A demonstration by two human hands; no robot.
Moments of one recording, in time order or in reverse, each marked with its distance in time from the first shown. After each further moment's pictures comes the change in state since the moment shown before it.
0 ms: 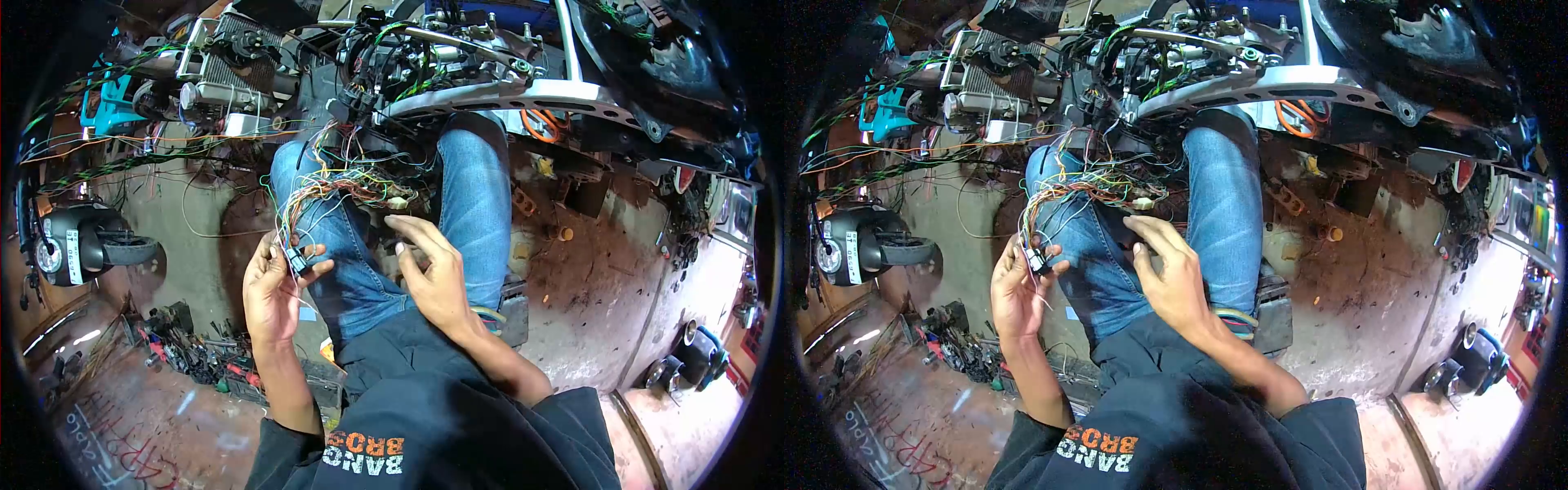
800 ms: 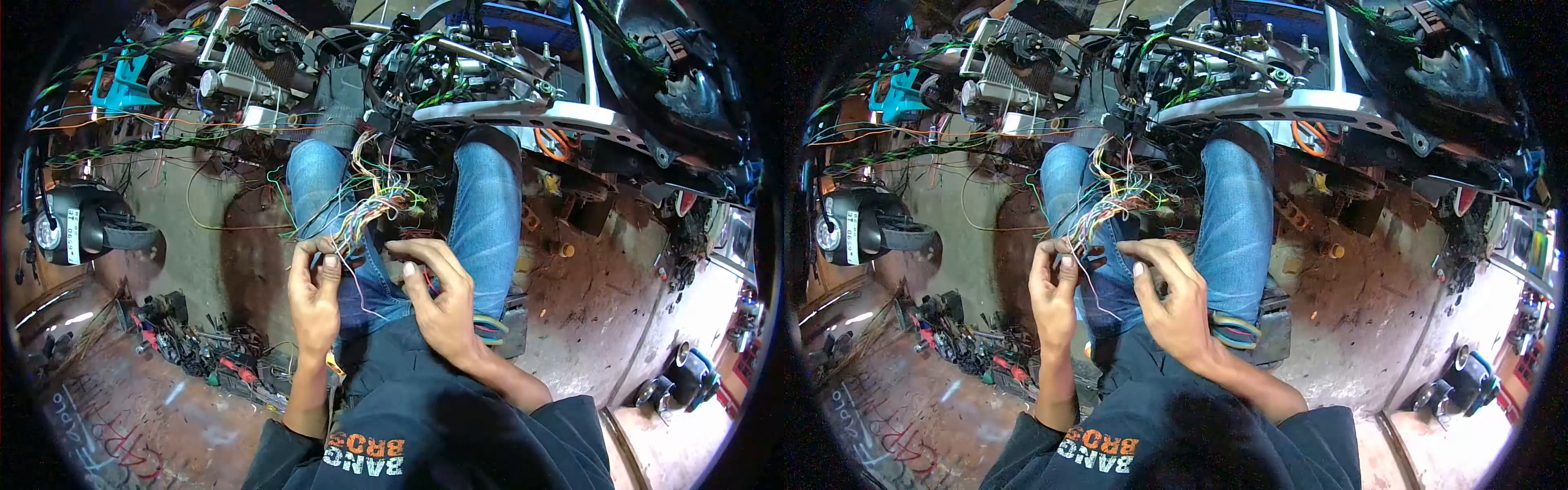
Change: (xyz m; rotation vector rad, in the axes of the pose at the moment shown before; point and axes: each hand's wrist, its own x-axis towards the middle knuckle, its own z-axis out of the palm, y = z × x) left_hand -0.016 -0.037 0.029 0.566 0.116 0.236; right_hand -0.007 -0.043 0.001 0.044 0.015 -0.059
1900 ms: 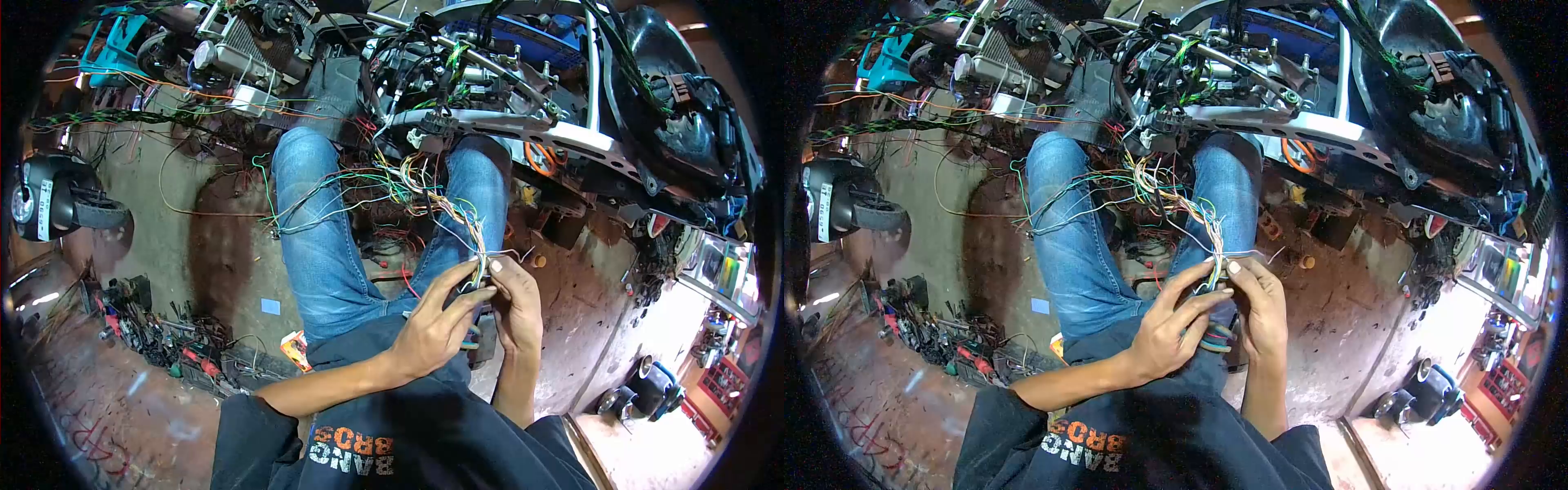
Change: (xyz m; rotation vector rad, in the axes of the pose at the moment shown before) left_hand -0.050 -0.010 0.122 0.173 -0.400 0.489; right_hand -0.014 0.026 -0.104 0.598 0.156 0.642
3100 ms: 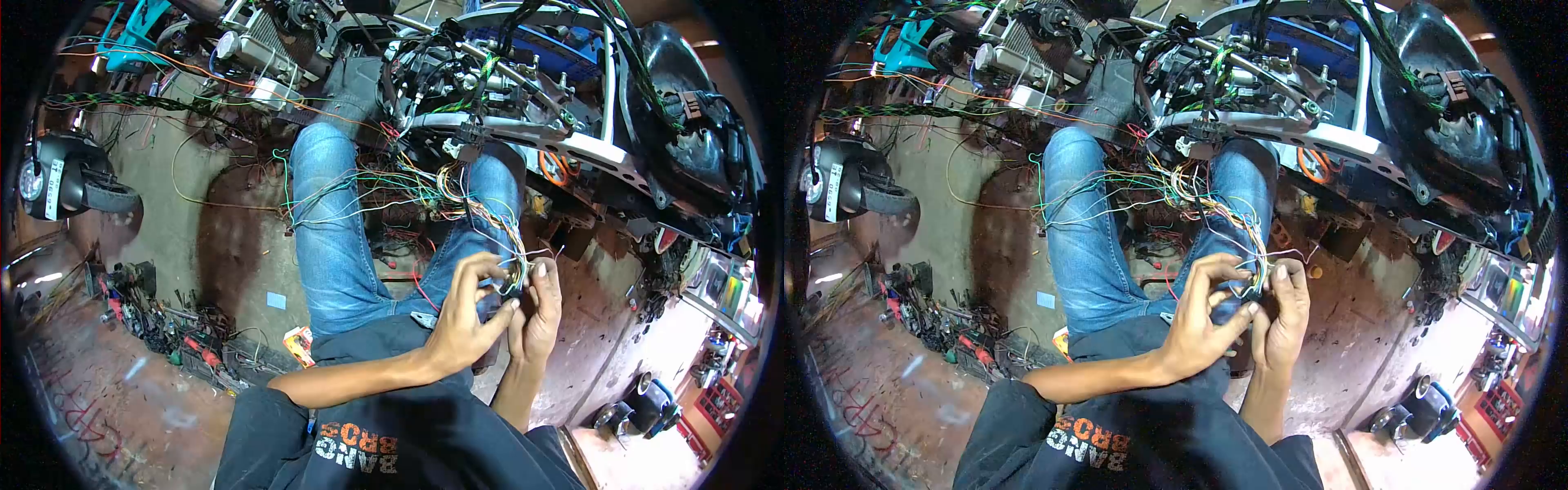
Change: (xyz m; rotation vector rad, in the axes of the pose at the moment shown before) left_hand 0.018 0.013 0.034 -0.435 0.138 -0.329; right_hand -0.007 -0.001 0.004 0.166 0.105 -0.287
